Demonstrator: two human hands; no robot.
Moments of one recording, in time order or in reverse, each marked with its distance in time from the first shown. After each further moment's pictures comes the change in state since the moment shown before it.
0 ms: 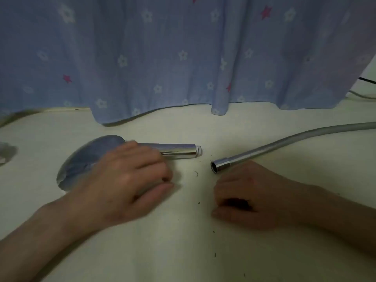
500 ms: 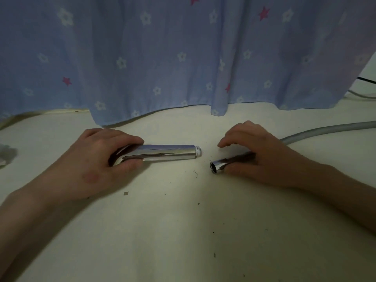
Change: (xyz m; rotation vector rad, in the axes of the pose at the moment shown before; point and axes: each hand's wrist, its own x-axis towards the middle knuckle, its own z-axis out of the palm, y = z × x) left_hand -0.022 -0.065 -0.005 -0.009 -0.181 -0.468; right_hand -0.003 0.040 -0.027 -0.110 0.172 0.339
